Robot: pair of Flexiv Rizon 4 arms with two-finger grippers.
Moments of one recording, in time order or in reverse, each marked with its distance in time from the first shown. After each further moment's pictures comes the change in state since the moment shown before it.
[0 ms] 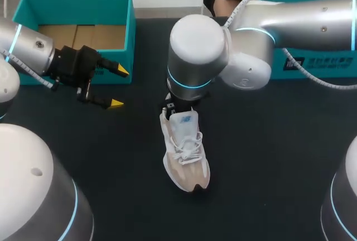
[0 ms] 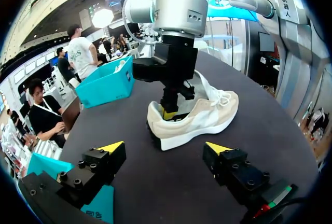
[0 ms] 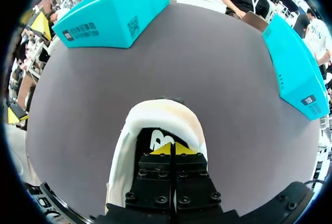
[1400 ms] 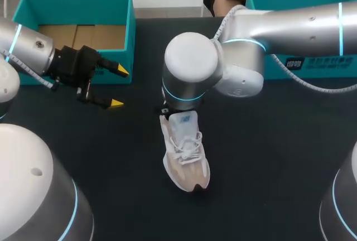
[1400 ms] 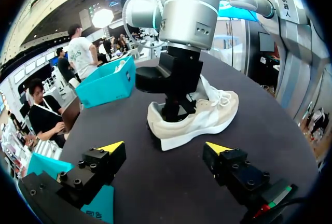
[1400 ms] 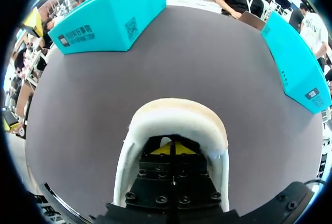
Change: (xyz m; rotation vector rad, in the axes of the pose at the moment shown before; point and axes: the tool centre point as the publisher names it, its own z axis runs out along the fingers) left arm 0.000 0.000 0.000 0.000 0.000 0.000; right arm 0.015 0.001 0.016 -0.047 -0.002 0.053
